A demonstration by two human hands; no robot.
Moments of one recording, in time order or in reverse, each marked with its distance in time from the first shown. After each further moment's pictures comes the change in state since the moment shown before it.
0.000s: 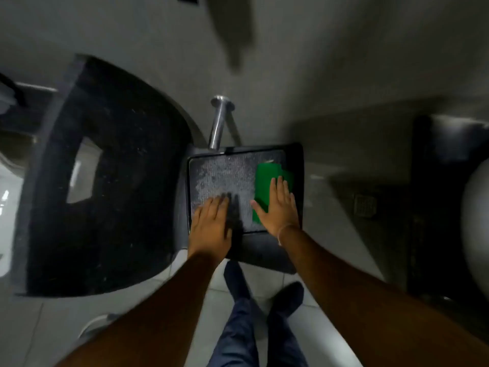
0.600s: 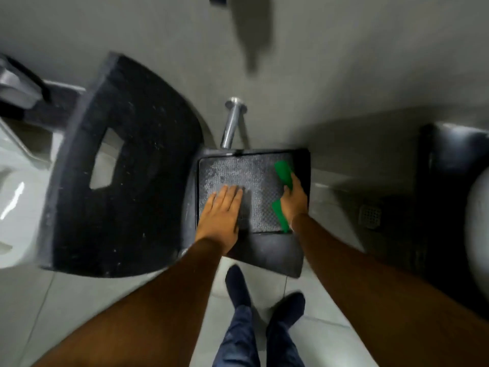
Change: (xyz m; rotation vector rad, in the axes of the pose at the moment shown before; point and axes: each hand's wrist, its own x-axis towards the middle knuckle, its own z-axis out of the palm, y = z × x) left_hand 0.013 0.006 -0.024 0.220 -0.060 0.124; right_hand 0.011 -0.014 -0.038 0.595 0.180 0.263
